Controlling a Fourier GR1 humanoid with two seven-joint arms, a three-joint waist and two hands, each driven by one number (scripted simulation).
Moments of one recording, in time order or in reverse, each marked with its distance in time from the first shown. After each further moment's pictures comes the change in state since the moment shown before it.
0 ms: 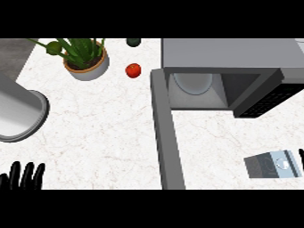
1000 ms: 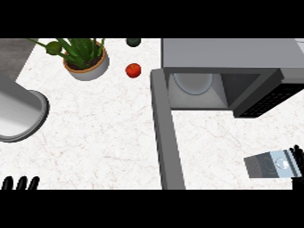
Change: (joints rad) left arm 0.093 0.035 -0.006 0.000 0.030 -0.024 -0.088; right arm -0.196 -0.111 -0.015 0.583 0.115 -0.079 -0.387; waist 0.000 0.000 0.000
